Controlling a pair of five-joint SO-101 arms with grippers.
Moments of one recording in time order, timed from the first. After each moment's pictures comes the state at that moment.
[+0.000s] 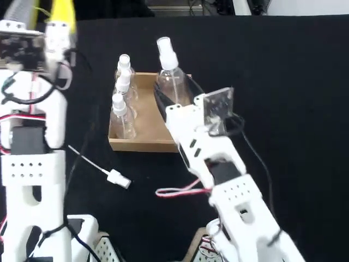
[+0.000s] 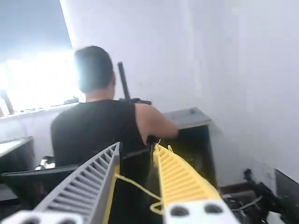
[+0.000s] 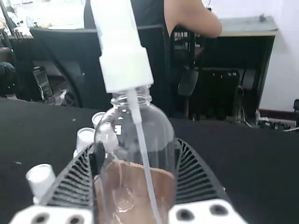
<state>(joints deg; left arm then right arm) -7.0 -41.2 18.2 10.9 -12.7 -21.6 -48.0 68.7 -5.1 -4.6</state>
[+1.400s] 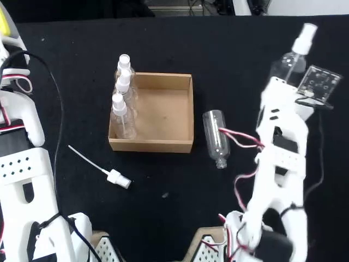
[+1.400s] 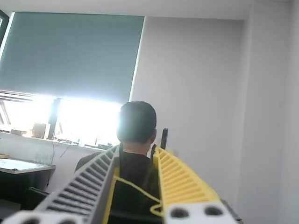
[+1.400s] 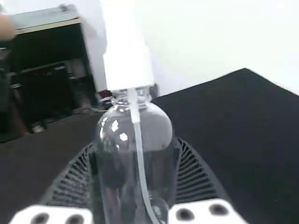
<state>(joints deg) -23.3 -41.2 32.8 -21.1 9.0 22.5 -24.8 55.7 -11.6 -4.6</state>
